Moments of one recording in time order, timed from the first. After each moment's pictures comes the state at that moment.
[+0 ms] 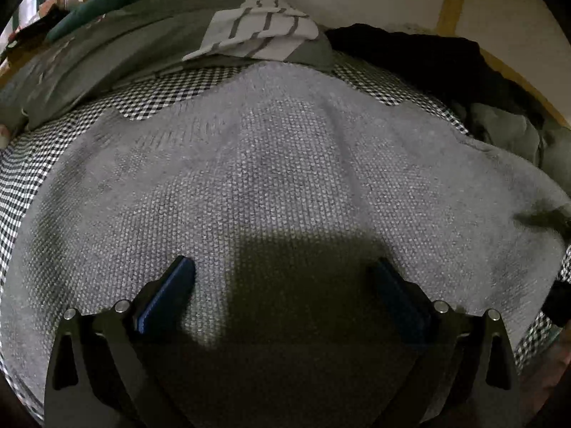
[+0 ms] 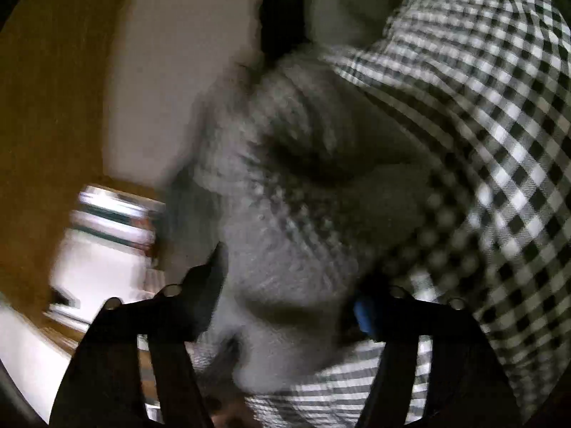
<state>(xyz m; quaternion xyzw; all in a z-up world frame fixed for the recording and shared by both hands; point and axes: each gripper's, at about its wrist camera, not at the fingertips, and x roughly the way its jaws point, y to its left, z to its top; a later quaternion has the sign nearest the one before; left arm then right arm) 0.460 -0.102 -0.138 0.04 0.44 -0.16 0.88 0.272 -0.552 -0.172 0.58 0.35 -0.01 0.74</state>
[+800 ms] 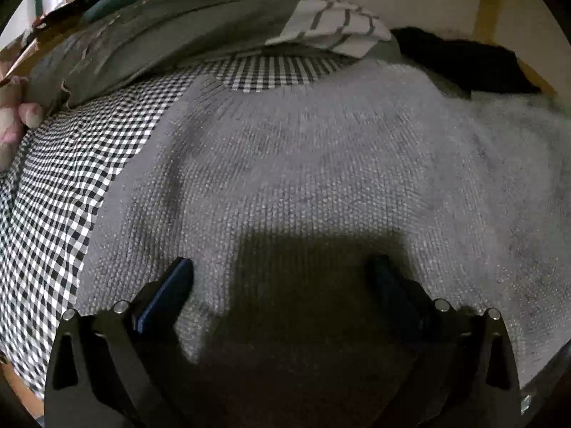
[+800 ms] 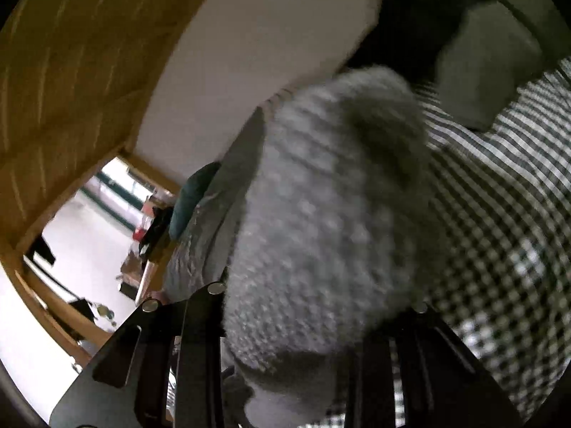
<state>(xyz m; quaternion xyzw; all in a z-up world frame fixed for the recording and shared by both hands) 0.482 -0.004 -0.139 0.04 0.46 -0.10 0.88 0.288 -0.470 -0.034 0.43 0.19 0.05 0.88</state>
